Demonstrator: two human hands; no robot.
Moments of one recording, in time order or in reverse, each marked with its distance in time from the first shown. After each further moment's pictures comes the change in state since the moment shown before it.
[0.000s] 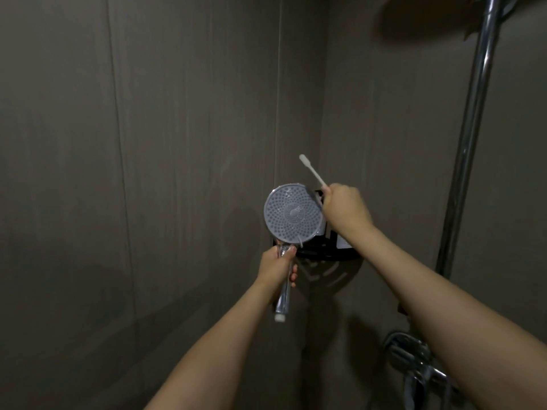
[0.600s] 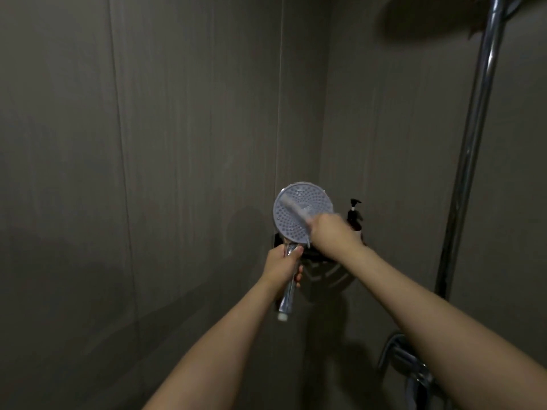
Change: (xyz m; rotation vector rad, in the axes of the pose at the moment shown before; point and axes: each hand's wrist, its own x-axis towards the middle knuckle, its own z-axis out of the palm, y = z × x) left_hand 0.001 0.002 0.005 0.015 -0.044 0.032; right_hand -0.024 0.000 0.030 -0.040 -0.306 0.026
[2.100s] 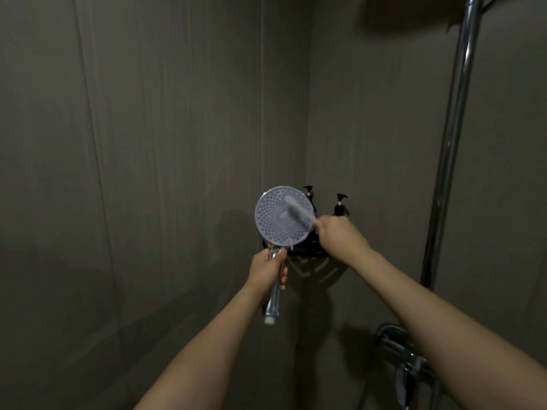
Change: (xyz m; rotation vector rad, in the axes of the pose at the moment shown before) left_hand 0.004 -0.015 -0.005 0.023 -0.012 -0.019; right_hand -0.008 0.038 -0.005 0.082 -0.036 0.030
